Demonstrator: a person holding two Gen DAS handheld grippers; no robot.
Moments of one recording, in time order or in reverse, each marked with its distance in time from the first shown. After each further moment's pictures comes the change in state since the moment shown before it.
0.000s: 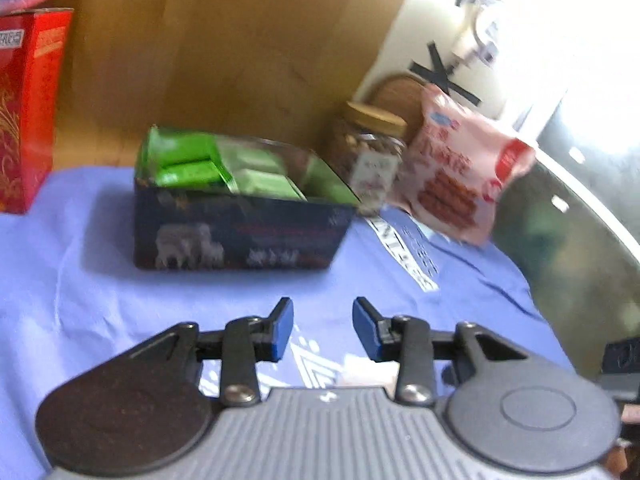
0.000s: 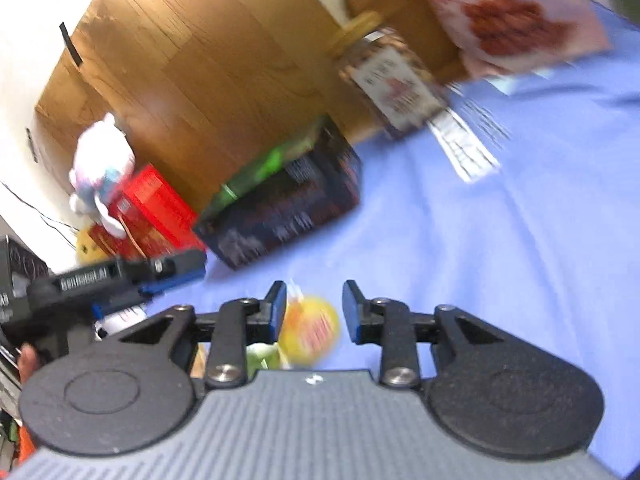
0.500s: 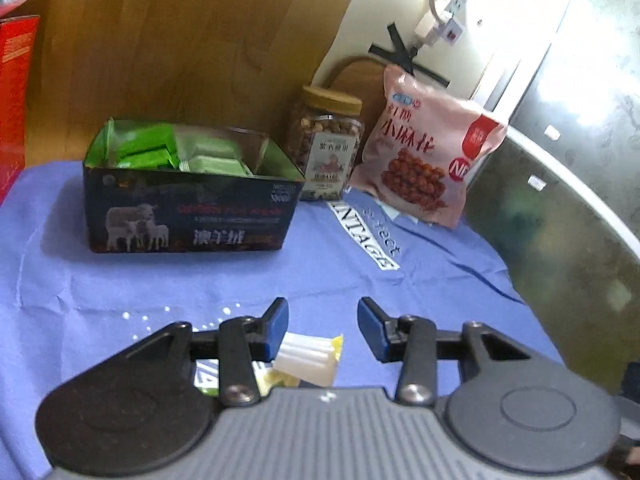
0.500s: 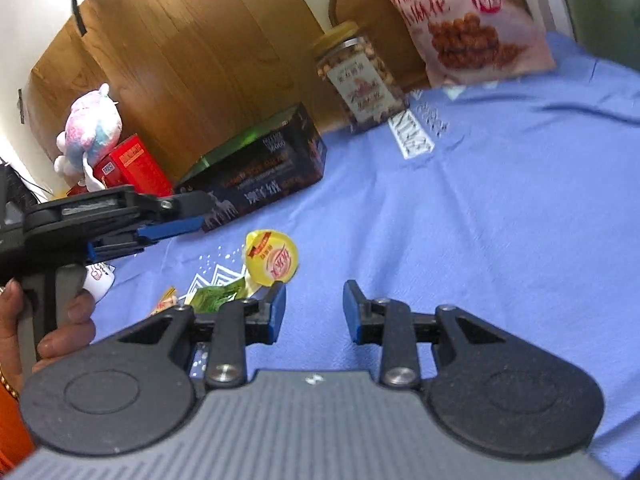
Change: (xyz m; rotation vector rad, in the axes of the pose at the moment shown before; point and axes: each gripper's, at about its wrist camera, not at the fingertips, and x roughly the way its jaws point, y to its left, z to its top) left arm 0.005 -0.043 -0.014 0.028 0.021 -0.030; right arm -0.047 0.004 -0.028 -0.105 -0.030 -0.112
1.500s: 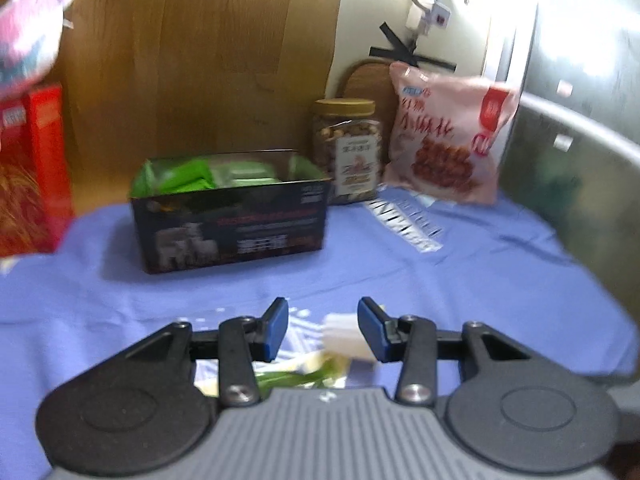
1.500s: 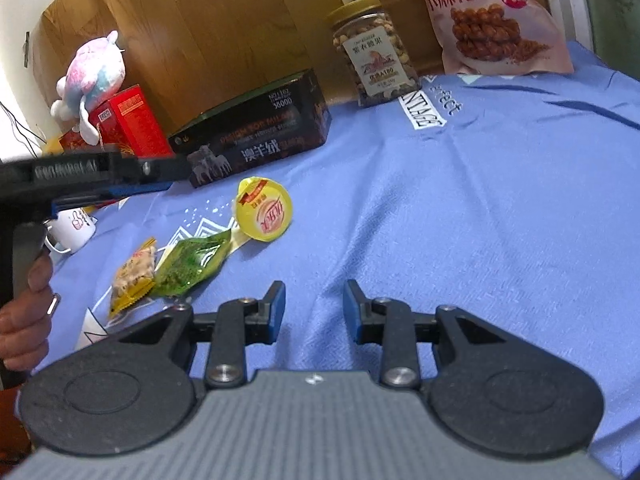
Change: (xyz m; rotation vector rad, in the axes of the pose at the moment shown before) left arm -0.024 -0.021 -0.034 0.194 -0.079 0.218; right arm 0.022 0.007 -0.027 -0.122 0.042 -0.036
